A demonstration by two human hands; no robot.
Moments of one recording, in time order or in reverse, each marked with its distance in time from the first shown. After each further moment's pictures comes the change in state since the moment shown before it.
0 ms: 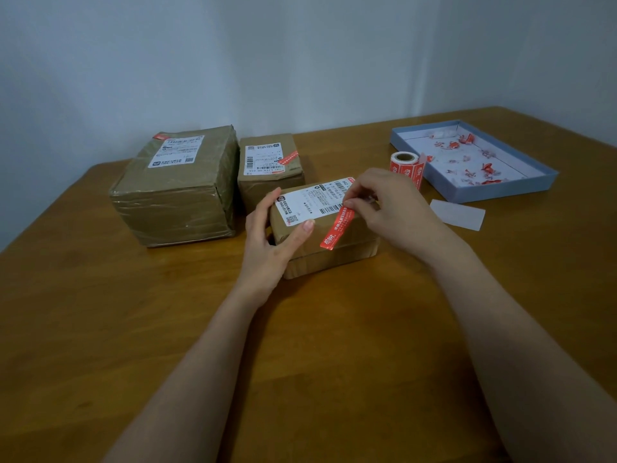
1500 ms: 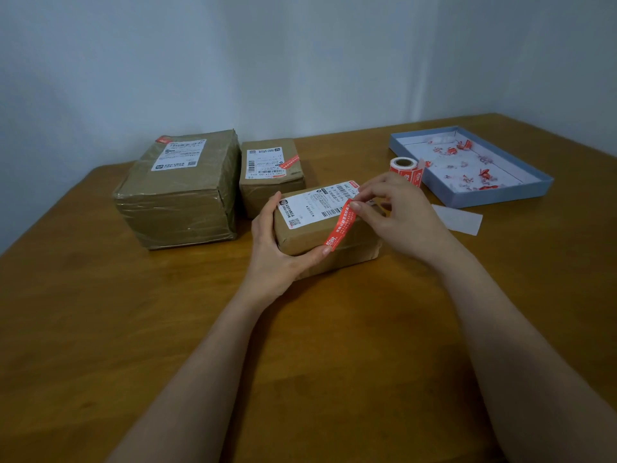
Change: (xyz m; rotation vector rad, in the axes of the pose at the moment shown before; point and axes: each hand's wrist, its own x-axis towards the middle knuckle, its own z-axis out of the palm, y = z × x) left_hand -0.003 0.000 0.002 0.164 -0.016 0.045; right_hand -0.007 0.011 0.000 0.088 0.064 0.079
